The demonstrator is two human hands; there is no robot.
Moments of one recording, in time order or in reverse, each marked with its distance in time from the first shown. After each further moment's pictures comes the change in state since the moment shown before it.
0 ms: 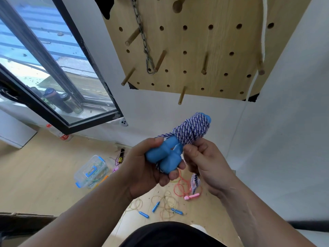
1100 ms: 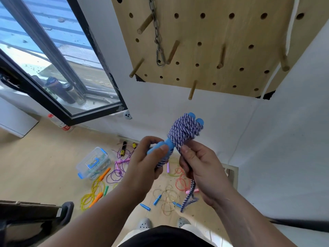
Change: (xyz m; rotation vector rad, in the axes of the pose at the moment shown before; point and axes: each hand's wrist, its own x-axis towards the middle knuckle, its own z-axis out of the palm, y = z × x) left_hand -0.009 -0.021 -0.033 0.450 0.563 0.369; right_hand 0.003 0.018 0.044 -0.062 0.122 0.111
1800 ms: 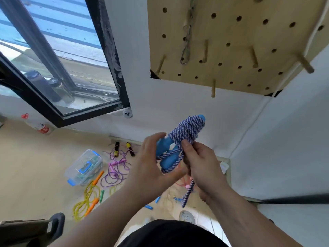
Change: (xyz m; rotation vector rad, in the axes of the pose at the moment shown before) left_hand 0.011 -0.015 -0.167 0.522 -0.122 0.387; right_hand 0.024 0.032 0.165 -0.285 0.341 0.041
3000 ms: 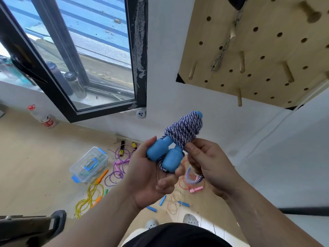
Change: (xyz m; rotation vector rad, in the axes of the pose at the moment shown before) left_hand 0.002 -0.043 -0.111 -1.569 -0.548 -0.776; right_hand 0.000 -0.039 0.095 0.052 -0.259 -0.027
